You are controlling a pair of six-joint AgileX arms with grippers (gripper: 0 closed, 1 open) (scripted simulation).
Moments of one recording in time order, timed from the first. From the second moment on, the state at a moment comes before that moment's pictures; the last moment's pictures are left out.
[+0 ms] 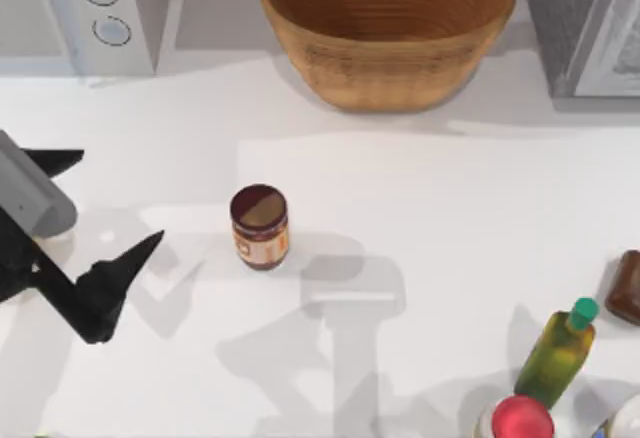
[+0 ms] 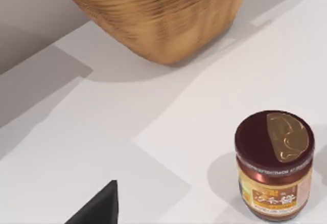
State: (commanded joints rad) left arm -0.07 0.84 0.35 0.09 0.59 0.46; right arm 0.00 0.00 0.00 0.00 0.00 0.00
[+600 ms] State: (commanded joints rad) left arm -0.08 1.59 0.62 0.13 1.02 0.81; right arm 0.00 0.00 0.00 0.00 0.00 0.00
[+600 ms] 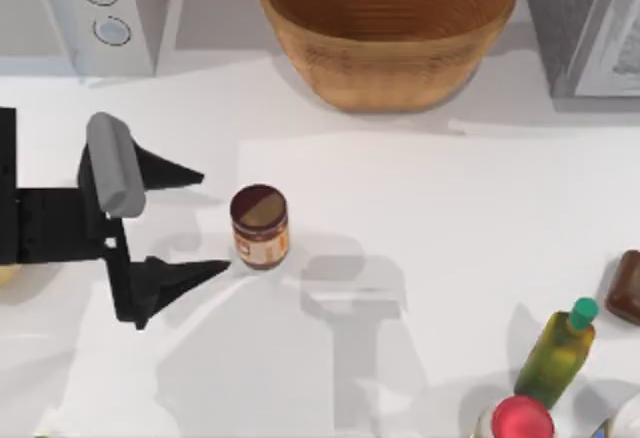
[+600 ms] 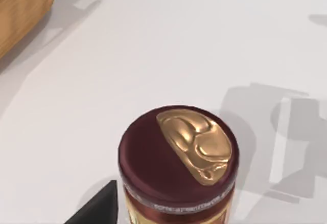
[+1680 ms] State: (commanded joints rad) left arm -0.01 2.12 0.86 0.20 1.34 1.05; right arm 0.00 0.00 0.00 0.00 0.00 0.00
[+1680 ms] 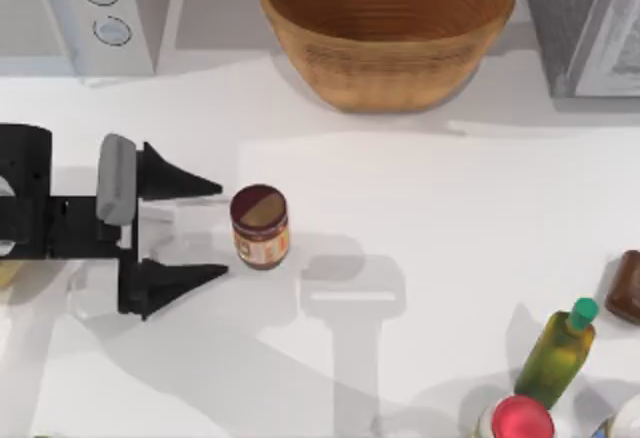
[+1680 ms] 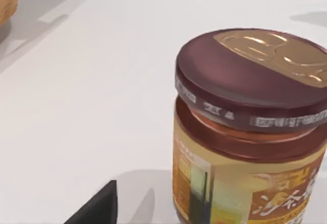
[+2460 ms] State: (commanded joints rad) left arm -0.14 2.19 0.83 0.66 1.25 0.69; right arm 0.00 0.00 0.00 0.00 0.00 0.00
